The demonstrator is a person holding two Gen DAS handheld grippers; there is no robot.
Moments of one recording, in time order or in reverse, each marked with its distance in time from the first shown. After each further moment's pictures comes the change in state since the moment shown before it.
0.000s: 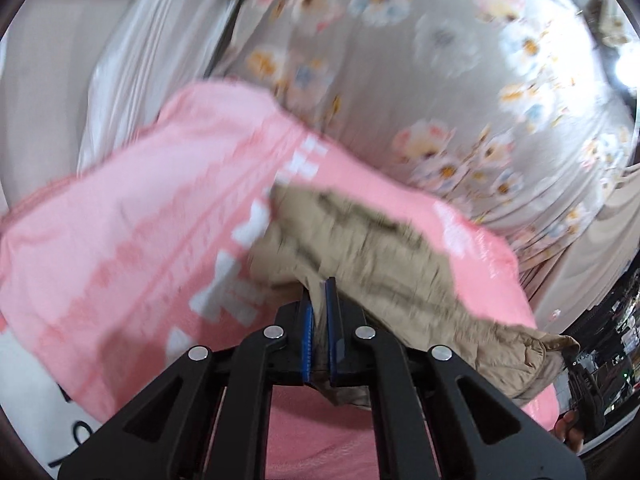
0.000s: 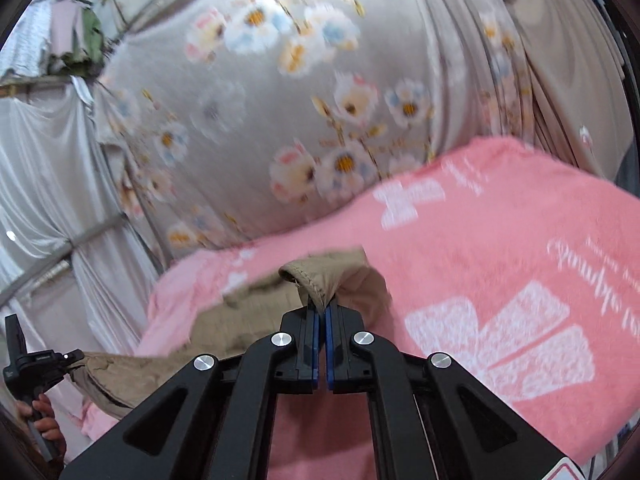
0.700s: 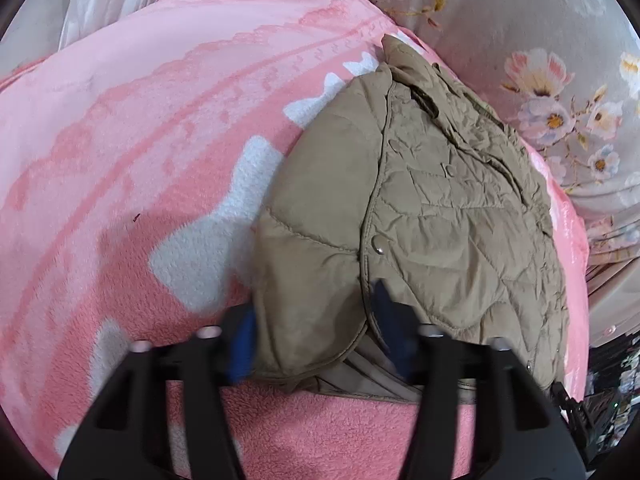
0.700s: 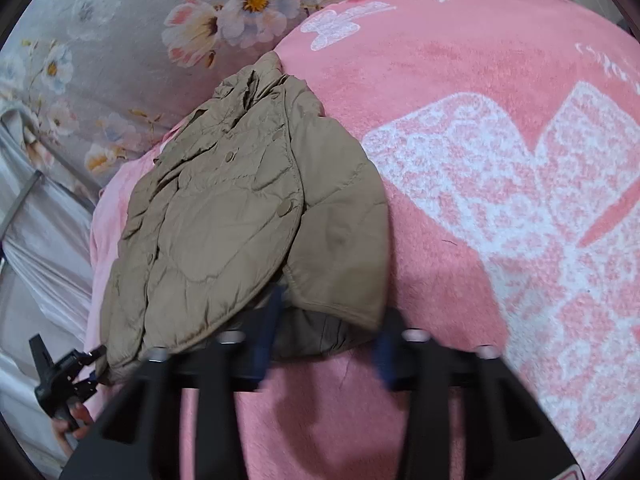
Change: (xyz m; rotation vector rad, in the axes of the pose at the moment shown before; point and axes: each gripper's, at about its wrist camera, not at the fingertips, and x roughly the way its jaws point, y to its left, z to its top) left arm 0.209 0.070 -0.064 -0.161 0.334 0.219; right arm 0.181 -0.085 -0.125 0.248 0.527 -0.152
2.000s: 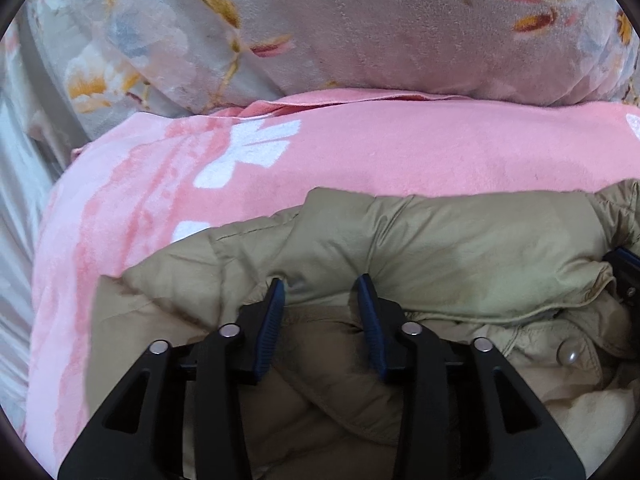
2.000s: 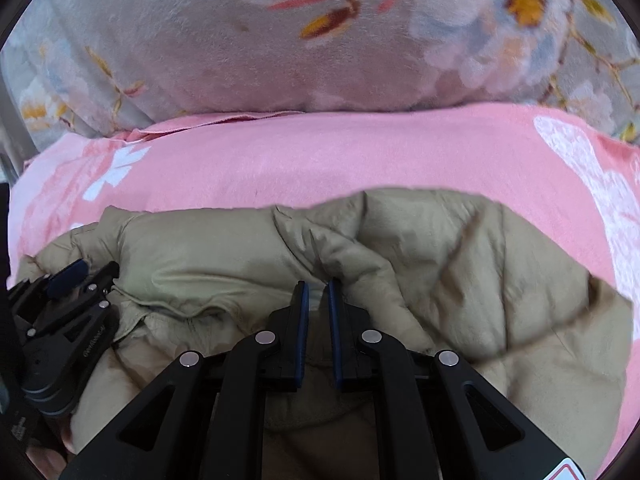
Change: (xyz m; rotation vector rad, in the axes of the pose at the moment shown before) left arm 0.270 -0.286 0.274 0.540 -0.217 0.441; right arm 0.343 0.260 0.292 -0.501 -0.031 -0.163
